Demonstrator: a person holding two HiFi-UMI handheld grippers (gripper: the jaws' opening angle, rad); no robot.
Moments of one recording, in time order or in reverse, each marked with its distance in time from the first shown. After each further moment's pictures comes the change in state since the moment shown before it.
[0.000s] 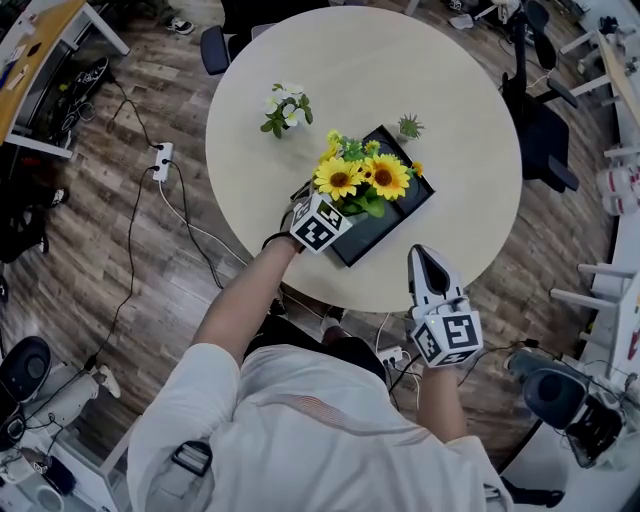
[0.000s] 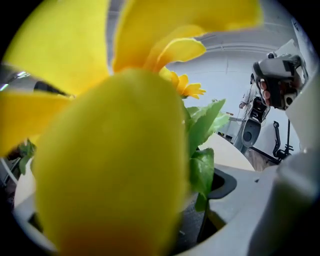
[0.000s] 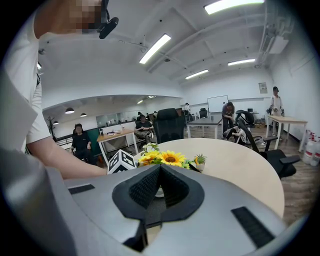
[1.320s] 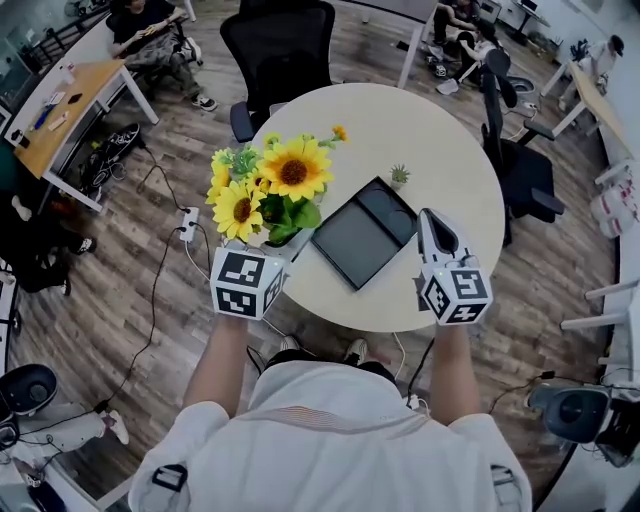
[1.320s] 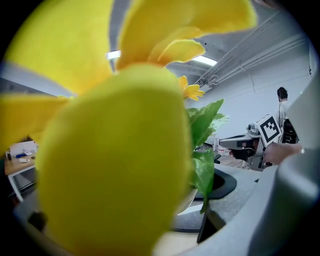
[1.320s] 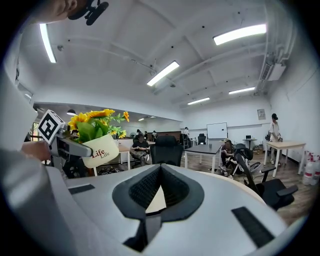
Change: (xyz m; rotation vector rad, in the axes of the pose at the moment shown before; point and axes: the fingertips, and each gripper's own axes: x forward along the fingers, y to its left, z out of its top) left arm -0.346 -0.002 0.153 -0.114 -0.345 0.479; right arm -0.035 0.012 0.135 -0.120 -0.261 -0.055
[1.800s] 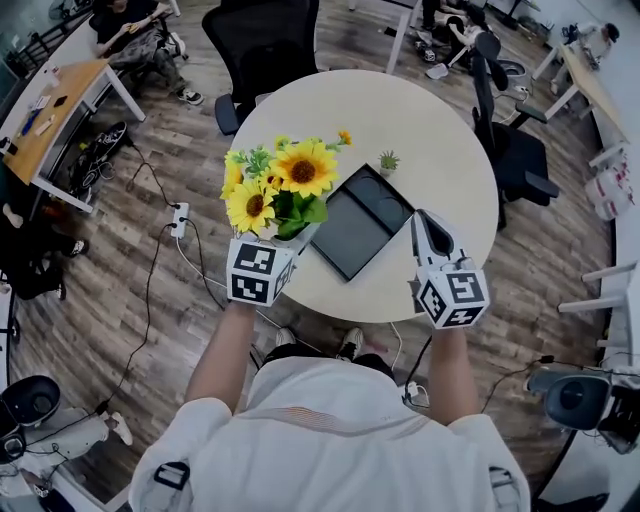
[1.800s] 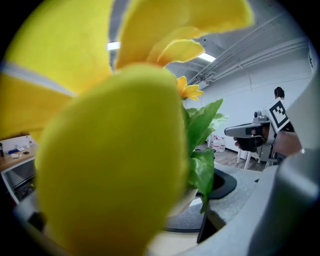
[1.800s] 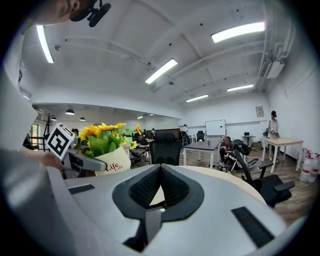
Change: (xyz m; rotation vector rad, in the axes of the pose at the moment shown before) left arm 0.044 -0.028 -0.045 -0.003 0.052 -0.061; right arm -0.021 -0.004 -0.018 0.015 0.029 -0.011
